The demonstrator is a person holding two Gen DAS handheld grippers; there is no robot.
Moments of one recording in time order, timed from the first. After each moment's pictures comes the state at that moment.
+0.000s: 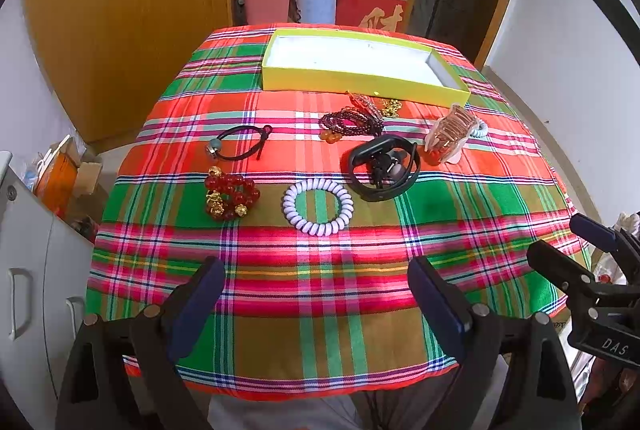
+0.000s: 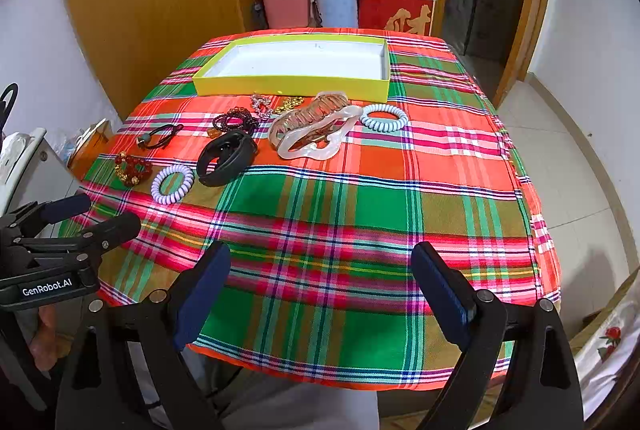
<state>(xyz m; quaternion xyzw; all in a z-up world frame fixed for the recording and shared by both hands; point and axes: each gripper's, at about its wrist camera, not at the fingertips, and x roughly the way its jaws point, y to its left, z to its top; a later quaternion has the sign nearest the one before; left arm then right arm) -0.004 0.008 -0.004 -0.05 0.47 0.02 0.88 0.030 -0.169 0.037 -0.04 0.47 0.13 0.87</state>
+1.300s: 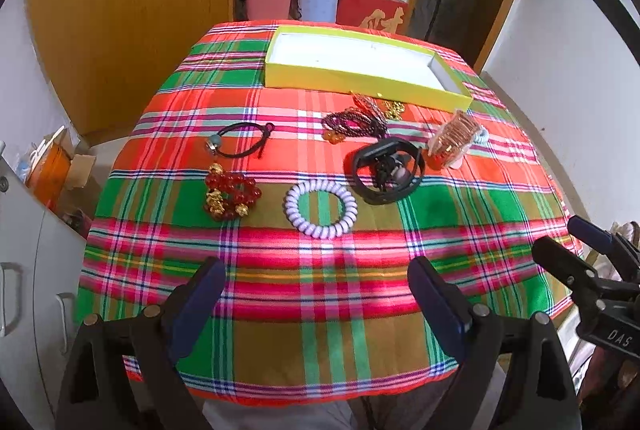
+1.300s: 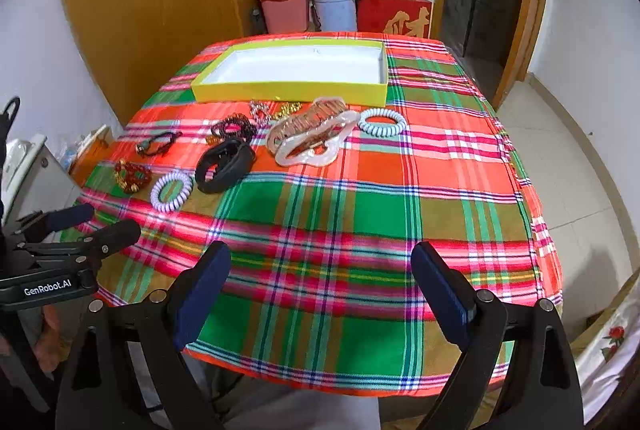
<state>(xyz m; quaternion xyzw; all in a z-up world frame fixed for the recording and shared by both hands) 0.000 0.018 -0.008 -0.08 0.47 0.01 0.88 0.035 -0.174 0.039 -0.03 0.46 0.13 0.88</state>
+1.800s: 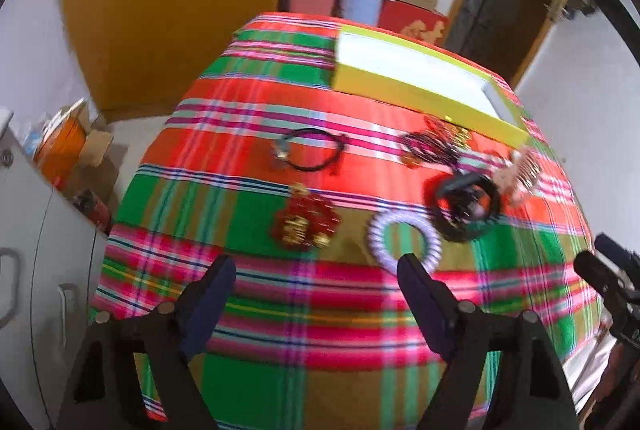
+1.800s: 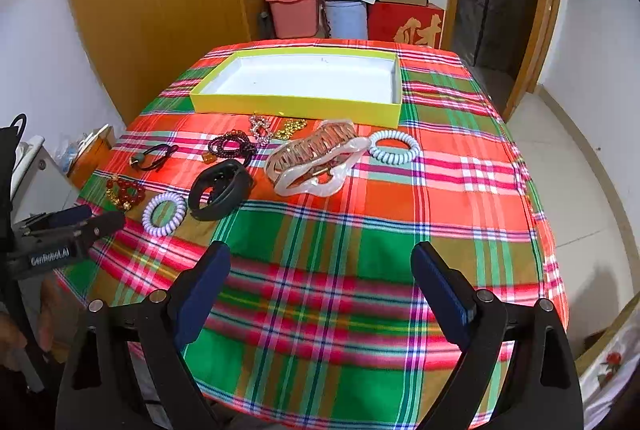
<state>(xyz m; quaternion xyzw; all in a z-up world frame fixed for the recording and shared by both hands) 0.028 0.078 -0.029 -0.13 0.47 0.06 0.87 0.066 -0.159 0.035 -0.05 0.45 0.15 0.88</state>
